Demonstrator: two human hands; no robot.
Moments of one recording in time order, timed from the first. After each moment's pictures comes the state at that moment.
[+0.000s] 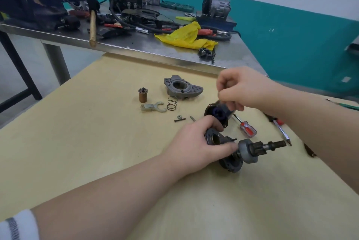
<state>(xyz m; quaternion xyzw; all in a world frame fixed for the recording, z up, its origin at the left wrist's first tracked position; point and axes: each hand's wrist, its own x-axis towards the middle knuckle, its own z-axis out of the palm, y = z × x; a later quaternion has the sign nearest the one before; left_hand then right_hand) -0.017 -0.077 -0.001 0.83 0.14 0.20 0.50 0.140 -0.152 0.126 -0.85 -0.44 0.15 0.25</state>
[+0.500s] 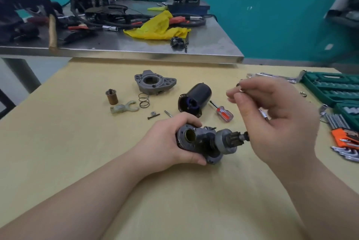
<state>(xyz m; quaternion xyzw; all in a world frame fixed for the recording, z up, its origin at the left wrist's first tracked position) -0.016 -0.066 0.000 0.88 0.02 0.15 0.46 0.088 -0.269 0.061 -0.65 -0.46 -0.24 0.56</state>
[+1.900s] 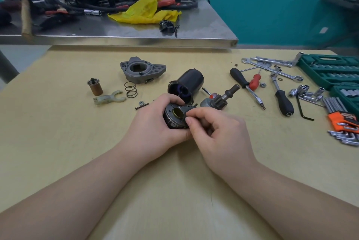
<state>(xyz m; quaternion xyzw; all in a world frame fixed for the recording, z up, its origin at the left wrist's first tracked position) -0.006 -0.075 -0.005 0.87 0.13 0.21 0.42 0.069 -0.236 -0.011 -0.78 -0.39 -0.16 0.46</state>
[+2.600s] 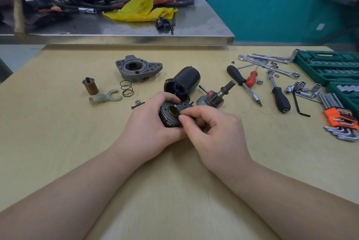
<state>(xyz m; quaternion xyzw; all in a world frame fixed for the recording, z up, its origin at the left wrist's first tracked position) -0.006 -0.073 -0.007 0.87 0.13 0.21 0.42 0.066 -0.232 -0.010 -0.76 -0.37 -0.12 0.52</state>
